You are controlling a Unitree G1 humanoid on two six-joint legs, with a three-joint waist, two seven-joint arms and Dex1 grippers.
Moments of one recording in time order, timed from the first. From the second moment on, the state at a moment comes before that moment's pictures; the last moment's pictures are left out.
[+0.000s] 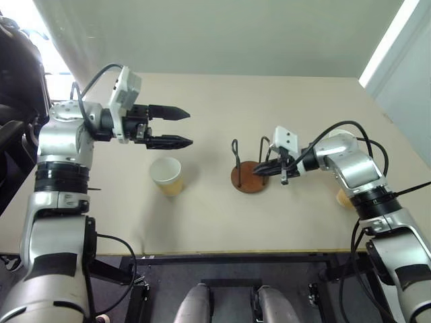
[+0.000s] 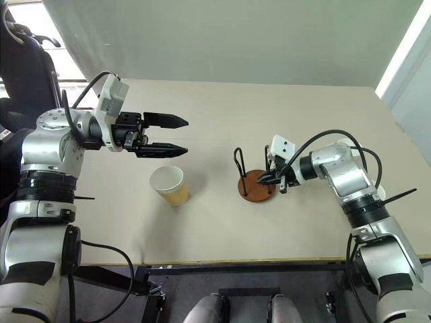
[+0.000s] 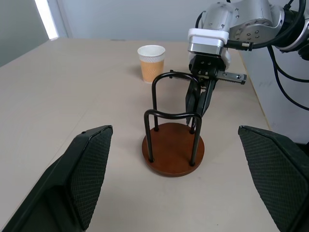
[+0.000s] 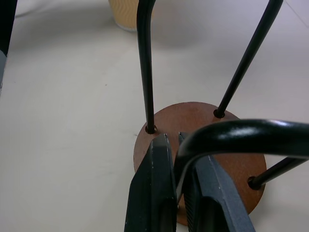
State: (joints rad) left arm -1.03 0.75 0.01 0.55 -0.38 0.36 -1.57; right arm -0.90 -0.60 0.32 0.28 0.13 0.46 1.27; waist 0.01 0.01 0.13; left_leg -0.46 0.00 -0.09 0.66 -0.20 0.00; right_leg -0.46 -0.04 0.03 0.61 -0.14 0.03
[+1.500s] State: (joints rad) left arm -1.04 0.75 -0.01 0.49 -0.38 0.42 -1.56; right arm -0.91 -0.71 0.34 0.35 0.00 0.37 1.37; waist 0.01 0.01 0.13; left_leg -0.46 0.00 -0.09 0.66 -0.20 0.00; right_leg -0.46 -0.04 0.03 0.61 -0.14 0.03
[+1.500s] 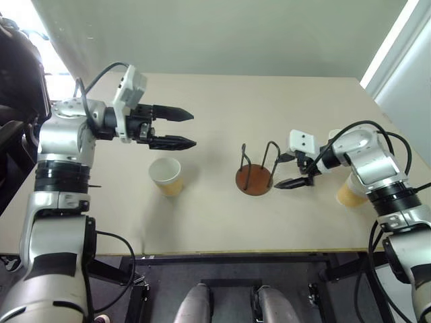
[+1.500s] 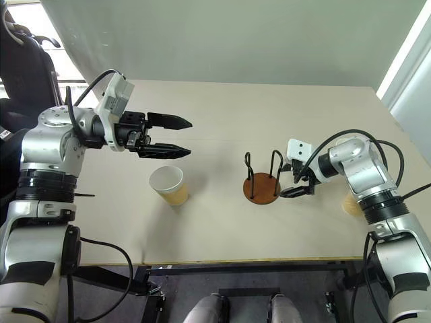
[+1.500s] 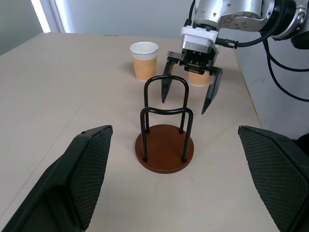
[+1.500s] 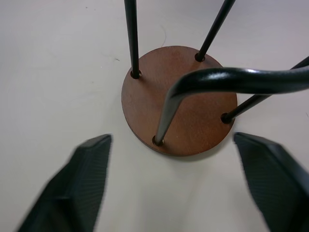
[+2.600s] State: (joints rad) left arm -1.02 1.01 -0.32 0.46 -0.33 0.11 -1.57; right arm -0.96 -0.93 0.18 0.13 0.14 0.42 1.49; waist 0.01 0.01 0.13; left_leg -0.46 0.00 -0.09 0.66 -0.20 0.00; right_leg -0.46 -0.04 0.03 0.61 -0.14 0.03
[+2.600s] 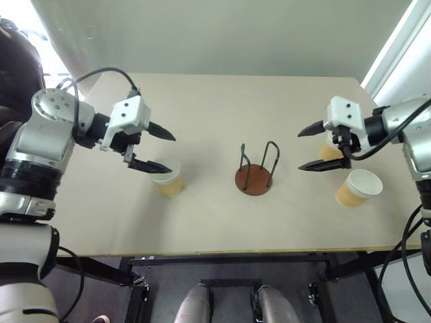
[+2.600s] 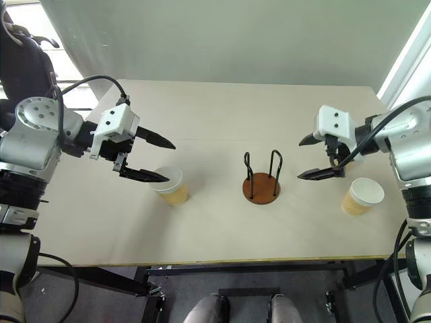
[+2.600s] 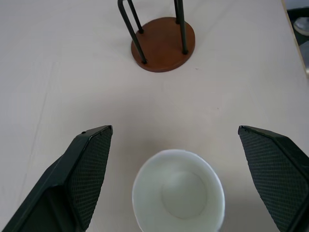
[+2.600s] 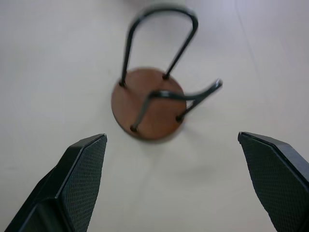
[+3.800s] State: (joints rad) left arm -1.05 1.12 -0.49 0.28 -0.08 0.05 -1.58; right arm -0.97 -1.04 0.17 0.13 0.19 0.48 1.58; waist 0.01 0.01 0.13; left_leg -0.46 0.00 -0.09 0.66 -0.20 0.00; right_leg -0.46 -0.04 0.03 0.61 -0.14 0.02
